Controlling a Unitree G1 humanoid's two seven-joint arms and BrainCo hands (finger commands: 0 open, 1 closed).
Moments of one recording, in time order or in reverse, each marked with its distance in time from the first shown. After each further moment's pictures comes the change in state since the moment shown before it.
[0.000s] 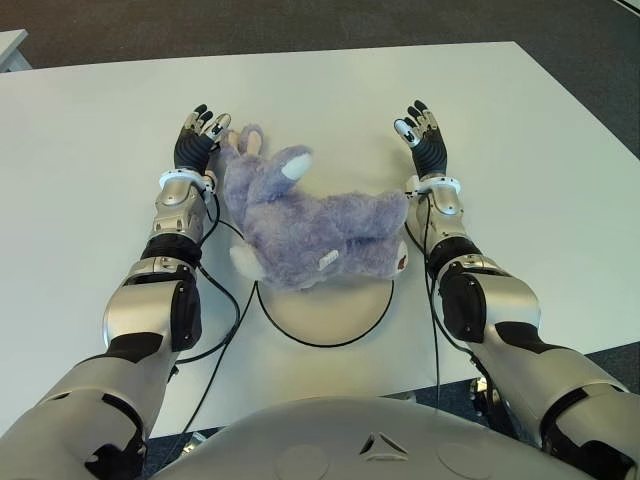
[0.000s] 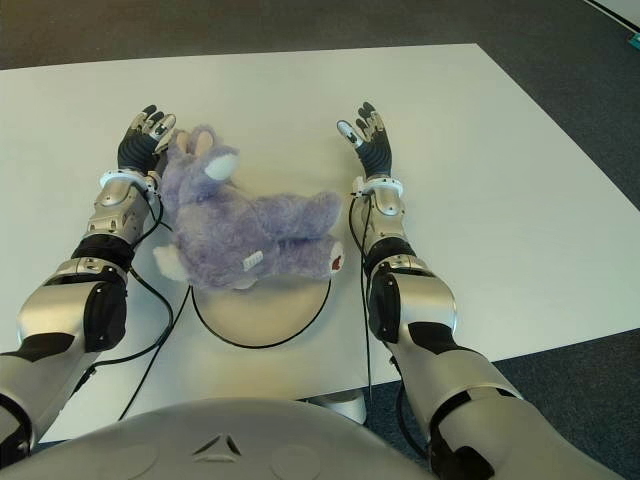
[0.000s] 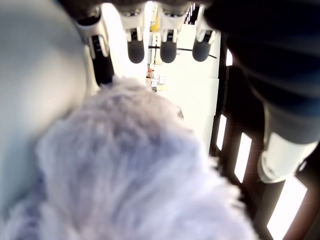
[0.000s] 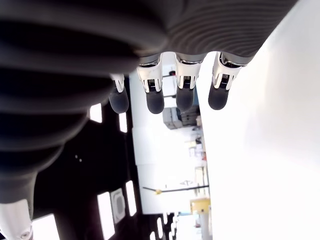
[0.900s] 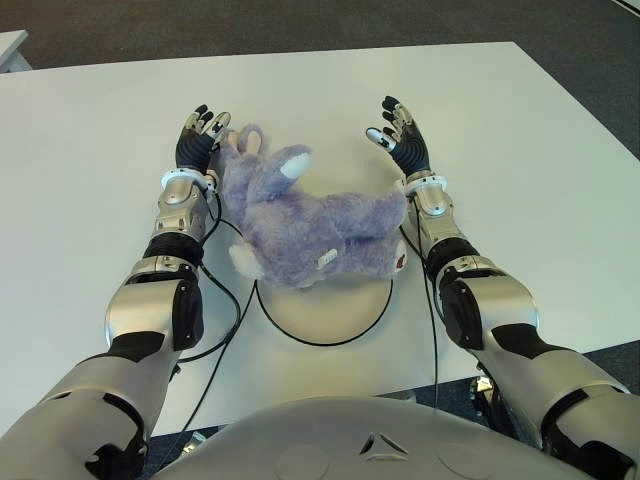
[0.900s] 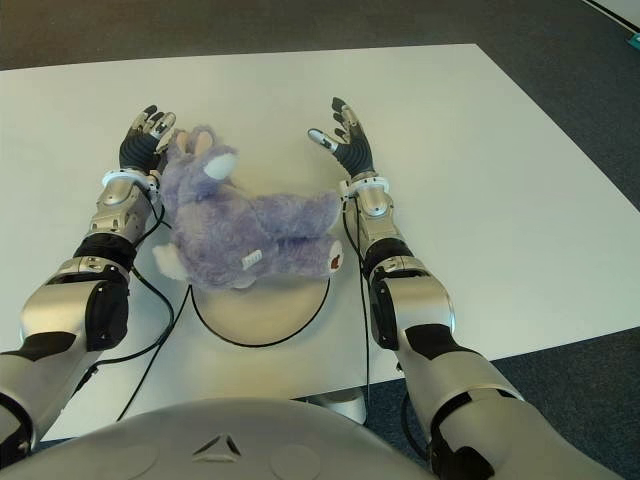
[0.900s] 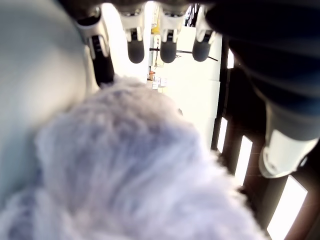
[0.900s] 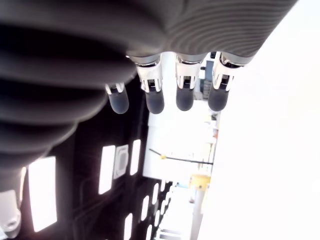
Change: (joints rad) left arm -0.007 -0.009 0.000 0.003 0.002 0.008 0.020; right arm 0.011 -0.002 0.171 -0.016 -0.124 -0.100 -0.040
